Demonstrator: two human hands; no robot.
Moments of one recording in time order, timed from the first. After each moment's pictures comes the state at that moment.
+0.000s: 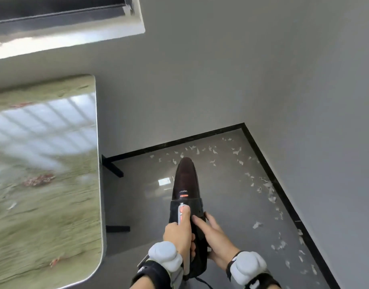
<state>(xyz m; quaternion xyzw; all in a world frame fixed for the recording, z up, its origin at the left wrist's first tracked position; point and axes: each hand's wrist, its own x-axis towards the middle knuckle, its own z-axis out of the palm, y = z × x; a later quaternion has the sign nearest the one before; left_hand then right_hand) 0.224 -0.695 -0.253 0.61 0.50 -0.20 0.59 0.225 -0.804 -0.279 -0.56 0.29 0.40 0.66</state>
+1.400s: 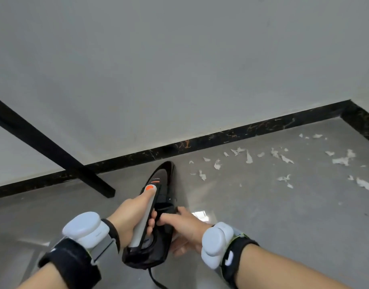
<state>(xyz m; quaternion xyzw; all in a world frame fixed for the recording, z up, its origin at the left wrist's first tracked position) 0.430 -0.542 -0.647 0.64 0.49 -0.14 0.57 0.456 -0.674 -0.724 -0.60 -0.01 0.53 0.60</state>
